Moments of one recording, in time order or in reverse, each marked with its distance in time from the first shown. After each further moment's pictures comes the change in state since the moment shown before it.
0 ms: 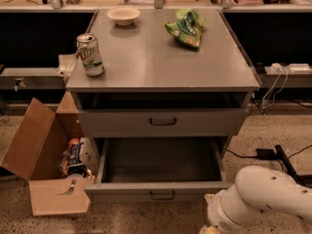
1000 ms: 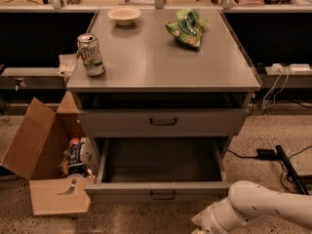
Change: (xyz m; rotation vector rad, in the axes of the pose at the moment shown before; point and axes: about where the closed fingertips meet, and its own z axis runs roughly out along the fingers) arm 0.030 -0.019 0.107 -0.149 -0.094 0.141
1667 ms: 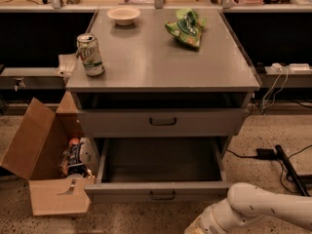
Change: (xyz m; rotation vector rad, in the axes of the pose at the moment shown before) arm 0.005 -0.021 0.026 -0.026 -0.042 0.054
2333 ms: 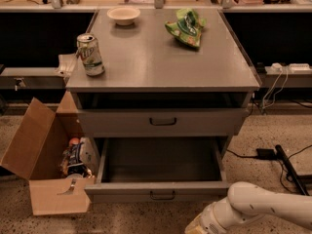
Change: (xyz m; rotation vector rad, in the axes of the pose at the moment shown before) arm -0.003 -0.006 -0.001 0.016 -0.006 -0.007
